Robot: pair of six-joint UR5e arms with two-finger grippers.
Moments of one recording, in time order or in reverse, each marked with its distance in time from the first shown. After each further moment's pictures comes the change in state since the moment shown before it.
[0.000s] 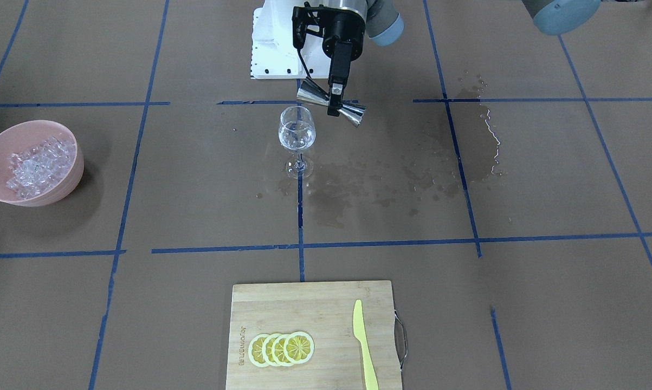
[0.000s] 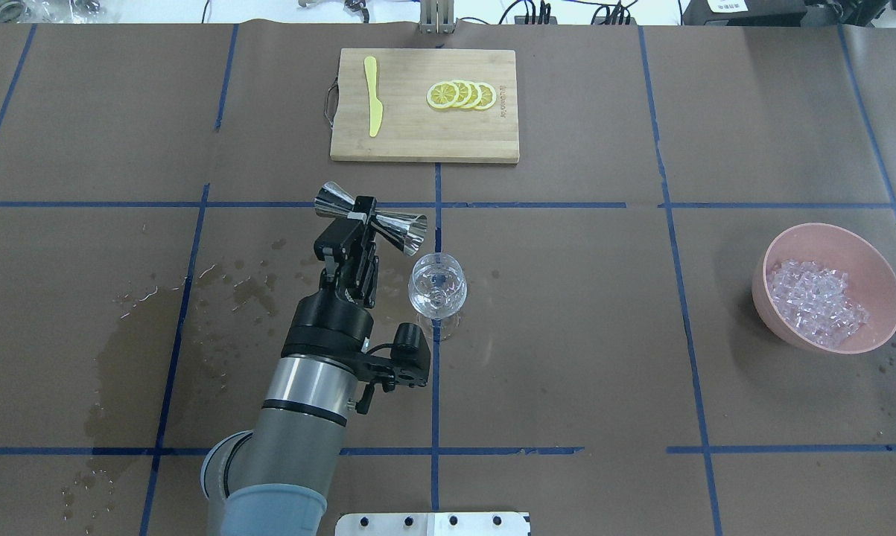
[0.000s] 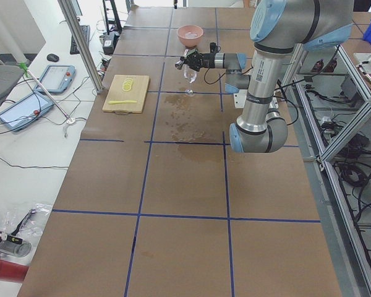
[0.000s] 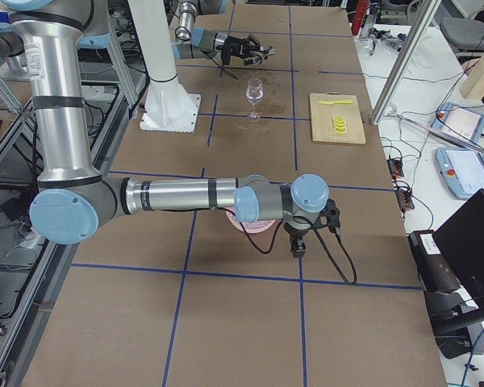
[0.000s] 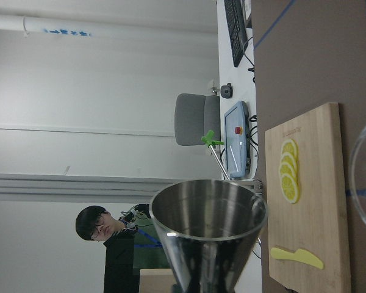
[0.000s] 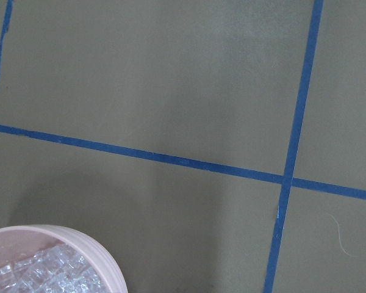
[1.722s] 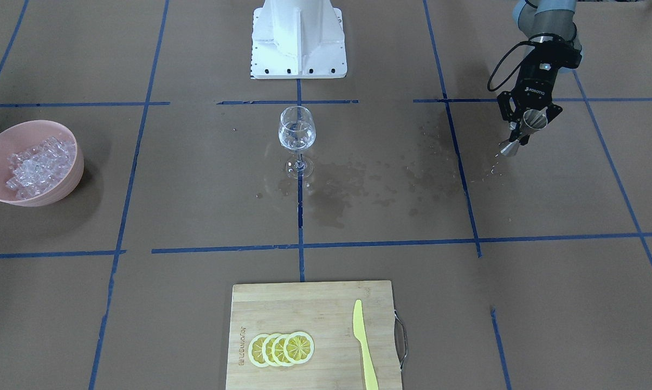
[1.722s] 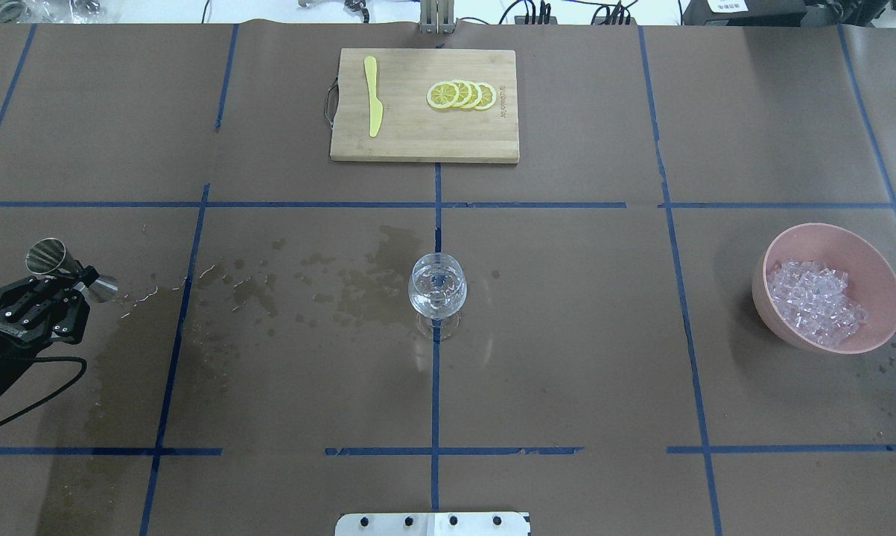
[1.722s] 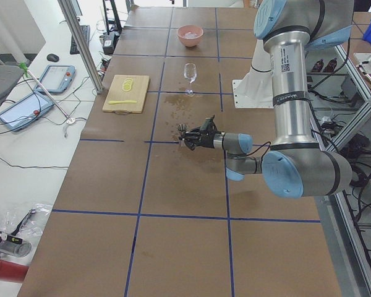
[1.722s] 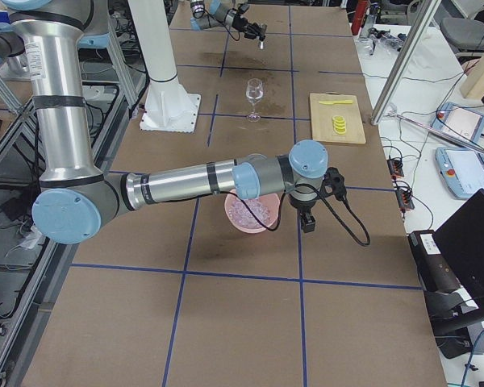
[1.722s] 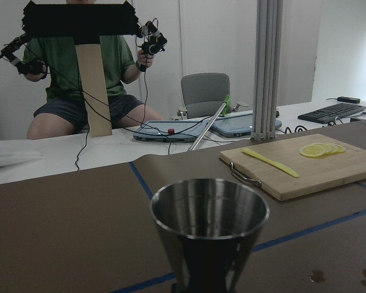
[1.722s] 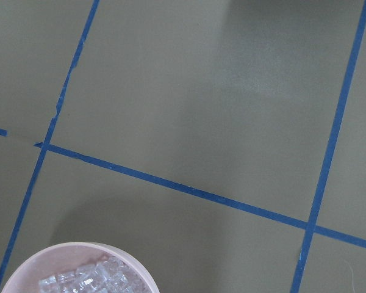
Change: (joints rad) left arm -0.116 0.772 0.122 -0.677 -0.403 -1.577; right arm 0.003 0.011 0.132 0.004 -0.013 -0.003
